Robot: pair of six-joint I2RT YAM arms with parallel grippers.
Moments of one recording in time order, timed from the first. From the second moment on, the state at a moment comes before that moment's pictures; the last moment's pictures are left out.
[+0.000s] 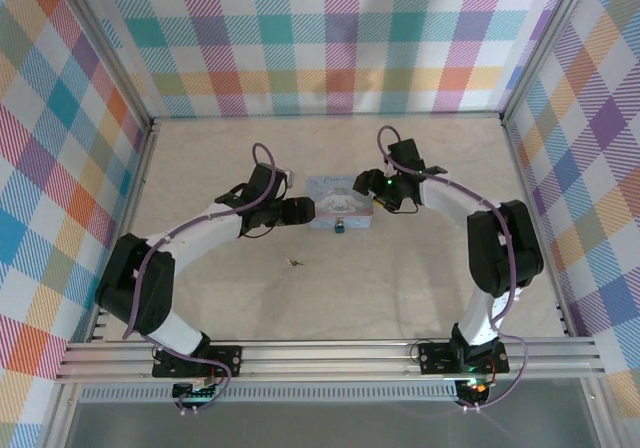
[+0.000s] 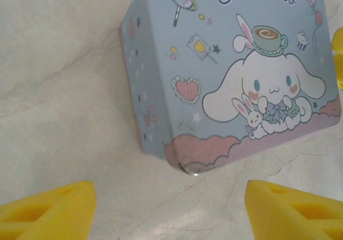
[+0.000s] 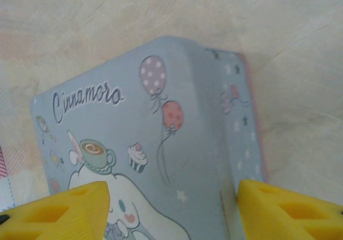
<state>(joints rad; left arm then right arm) -0.50 1.55 1.00 -0.32 0.17 -0.52 0.37 1.77 1.19 -0.37 -0.36 0.75</state>
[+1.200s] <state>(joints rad) -0.60 1.43 0.86 -0.58 0.02 -0.71 0.41 1.18 0.79 -0.45 -0.22 0.68</state>
